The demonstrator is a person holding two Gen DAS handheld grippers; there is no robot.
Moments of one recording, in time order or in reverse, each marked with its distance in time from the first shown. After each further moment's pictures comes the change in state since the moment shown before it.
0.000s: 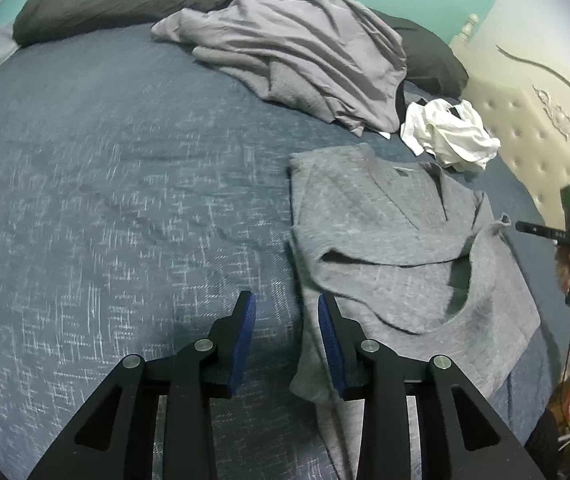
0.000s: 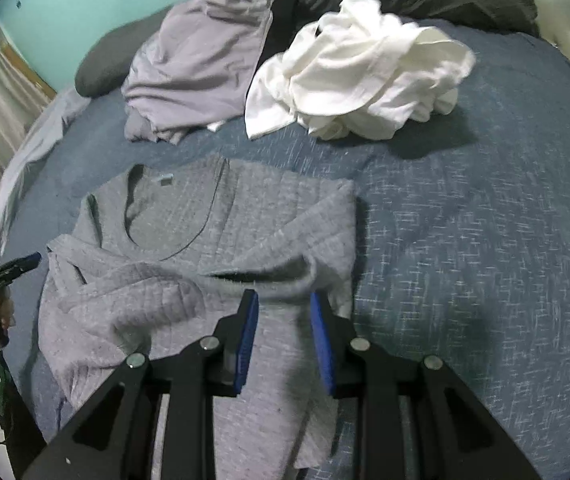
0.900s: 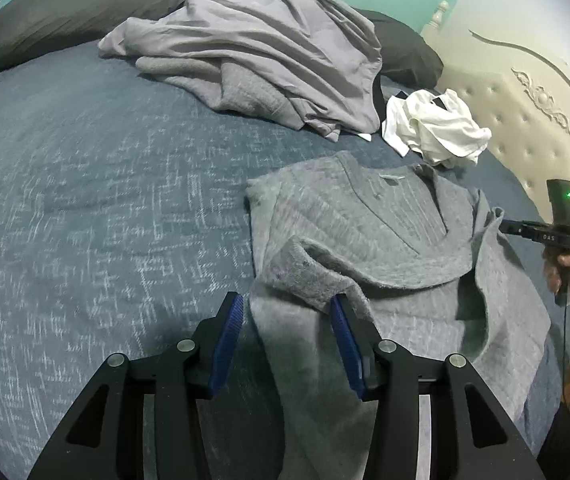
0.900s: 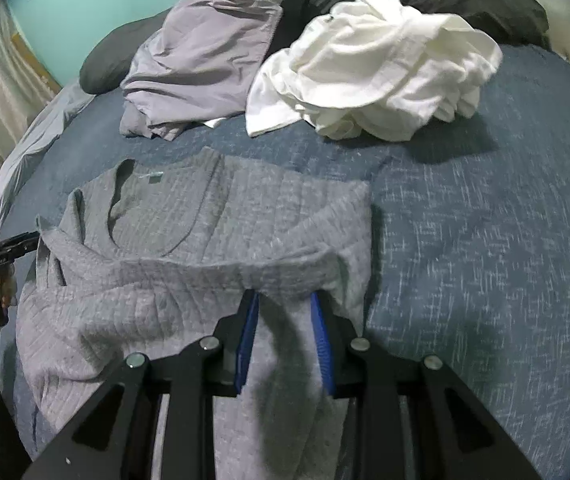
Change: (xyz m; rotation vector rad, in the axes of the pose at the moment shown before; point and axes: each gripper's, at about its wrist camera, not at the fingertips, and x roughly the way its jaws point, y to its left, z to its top) left arm 0.059 -0.024 0.038 0.119 -0.039 -0.069; right arm 0.041 0.009 -0.001 -0.074 -0.037 -0.015
